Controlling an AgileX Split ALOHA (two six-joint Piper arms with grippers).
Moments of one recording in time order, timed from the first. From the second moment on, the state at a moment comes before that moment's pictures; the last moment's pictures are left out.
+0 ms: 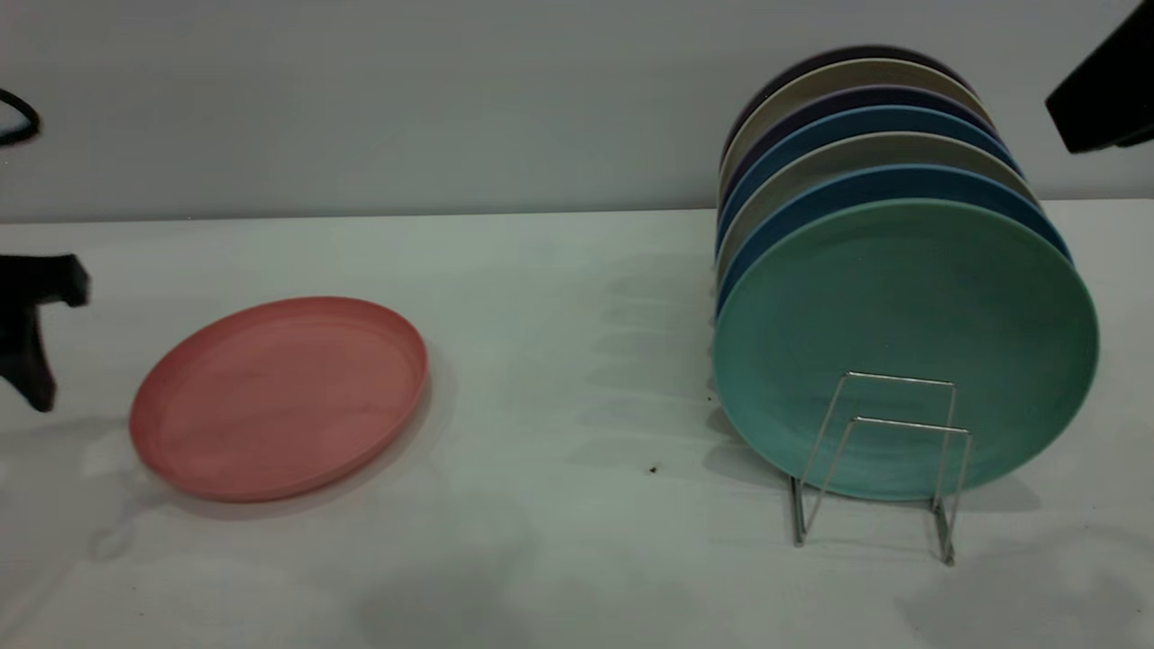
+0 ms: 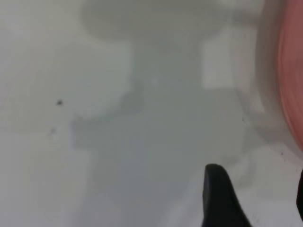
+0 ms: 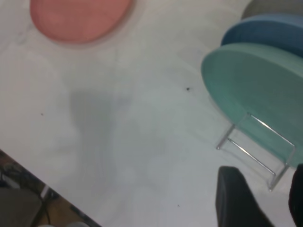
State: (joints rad) left arm 0.09 1.90 -0.94 0.04 0.35 -0.30; right arm 0.16 1.18 -0.77 0.69 0.68 -0.73
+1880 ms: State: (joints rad) left arm 0.09 2.22 -1.14 -0.23 0.31 -0.05; right arm 0.16 1.23 -0.77 0.88 0.75 -0.98
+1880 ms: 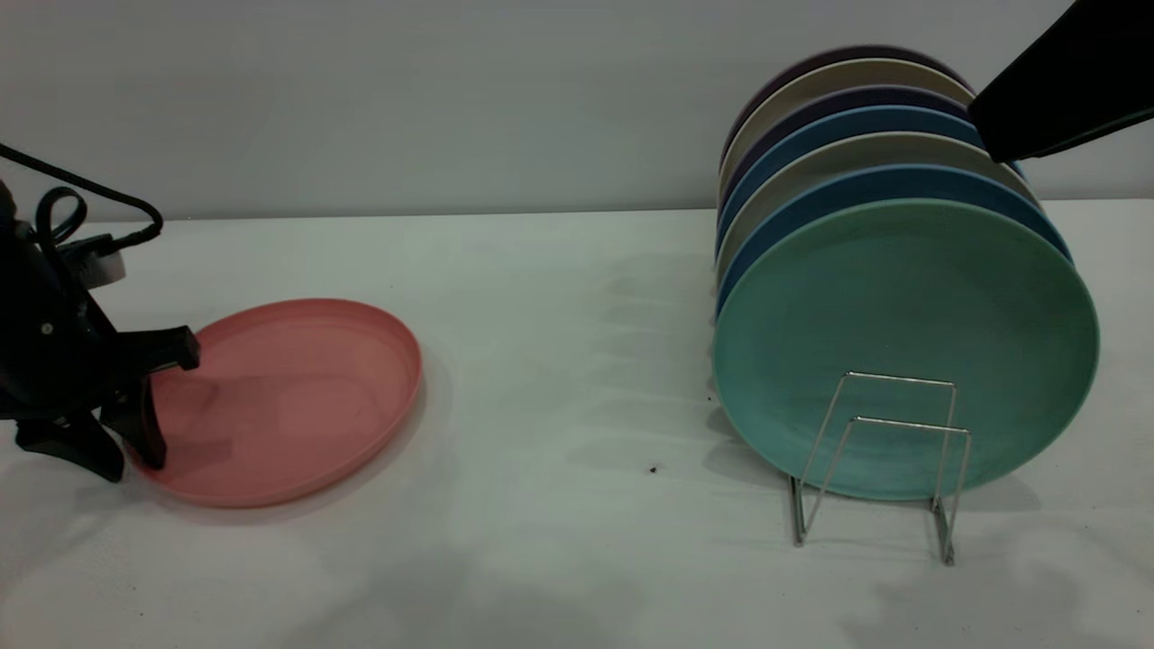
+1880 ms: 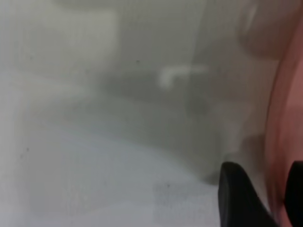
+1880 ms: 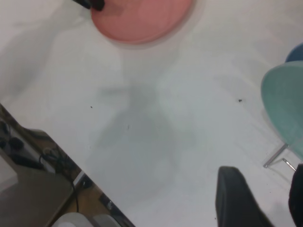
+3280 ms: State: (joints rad) left arm -0.16 1.93 -1.14 -0.23 0.37 0.71; right arm 0.16 1.23 -0.77 1.03 0.85 -1.16
